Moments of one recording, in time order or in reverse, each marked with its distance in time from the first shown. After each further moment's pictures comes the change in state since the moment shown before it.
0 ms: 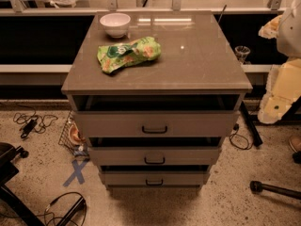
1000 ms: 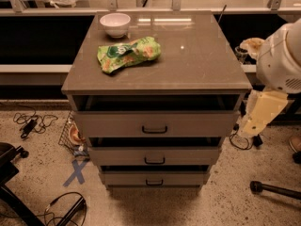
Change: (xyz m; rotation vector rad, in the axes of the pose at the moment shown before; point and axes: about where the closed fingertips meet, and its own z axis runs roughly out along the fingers) arm -0.012 0.008 0.044 0.120 -0.087 -0.113
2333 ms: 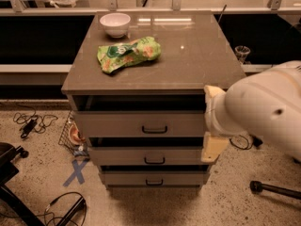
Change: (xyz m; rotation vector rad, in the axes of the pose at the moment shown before) arm 0.000 0.037 0.152 0.088 0.091 -0.086
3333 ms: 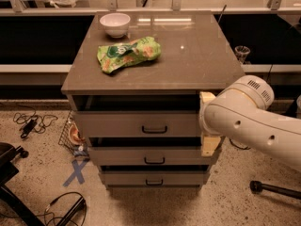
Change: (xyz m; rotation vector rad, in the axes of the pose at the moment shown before) arm 0.028 -0.016 0.092 0.033 0.101 -0.067
